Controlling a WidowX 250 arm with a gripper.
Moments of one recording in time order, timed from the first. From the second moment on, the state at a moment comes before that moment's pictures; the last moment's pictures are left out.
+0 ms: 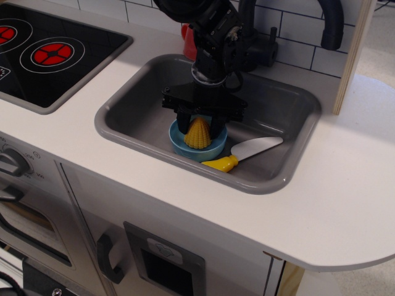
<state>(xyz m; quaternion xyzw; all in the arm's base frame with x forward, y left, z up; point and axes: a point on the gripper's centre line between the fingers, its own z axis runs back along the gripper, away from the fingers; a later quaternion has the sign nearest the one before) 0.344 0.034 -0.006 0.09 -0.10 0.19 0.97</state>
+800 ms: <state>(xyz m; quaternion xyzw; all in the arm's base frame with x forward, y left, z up) 0.336 0.012 0.039 0.03 -0.07 0.22 0.97</state>
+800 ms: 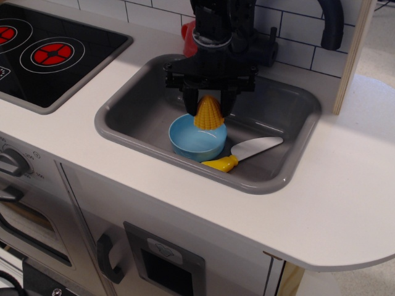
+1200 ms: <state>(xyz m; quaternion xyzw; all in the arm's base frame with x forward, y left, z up) 0.317 -0.024 0.042 0.02 -0.07 0.17 0.98</state>
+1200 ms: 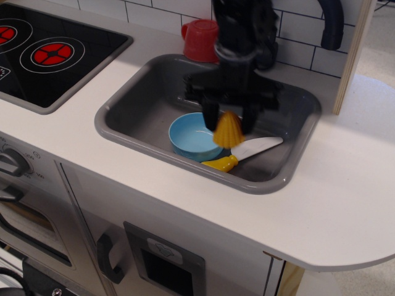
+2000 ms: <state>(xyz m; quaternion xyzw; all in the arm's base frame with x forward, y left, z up) 0.372 0.038 0.051 0.03 -0.10 0.27 0.96</state>
